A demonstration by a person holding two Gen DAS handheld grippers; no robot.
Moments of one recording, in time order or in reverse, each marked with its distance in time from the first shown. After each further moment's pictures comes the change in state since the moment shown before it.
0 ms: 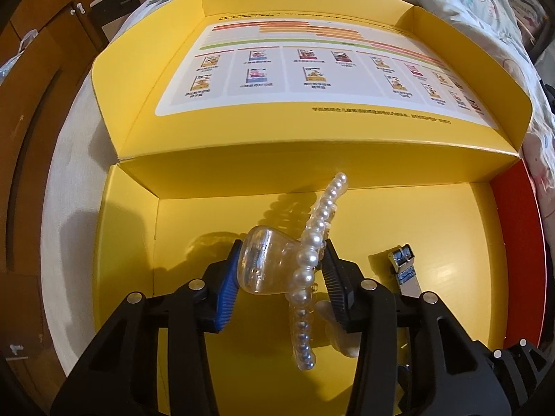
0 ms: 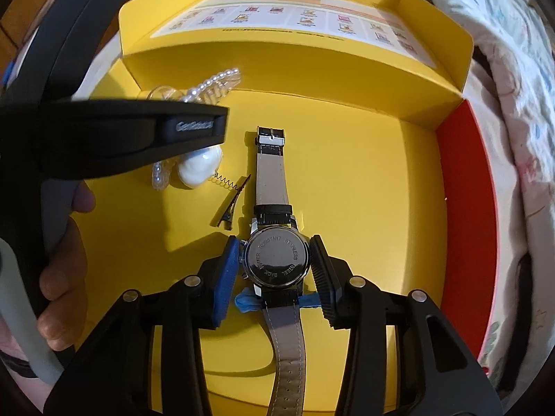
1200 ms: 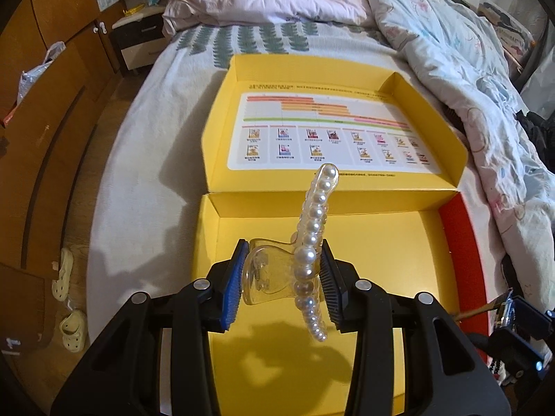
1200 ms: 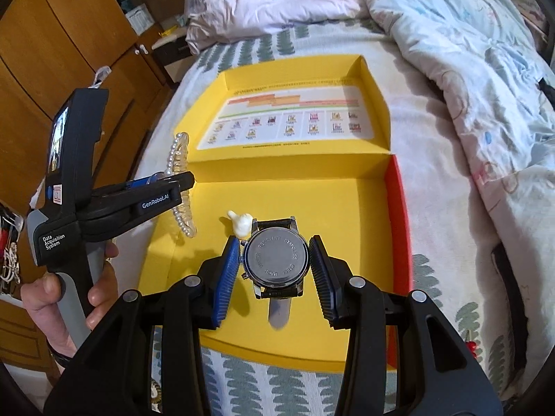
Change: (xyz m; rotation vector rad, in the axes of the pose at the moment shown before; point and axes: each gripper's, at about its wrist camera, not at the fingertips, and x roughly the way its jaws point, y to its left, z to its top) left arm -0.111 0.019 -0.012 -0.033 -0.155 -0.023; right arm -0.145 -0.039 -0.002 0.129 -0.242 0.153
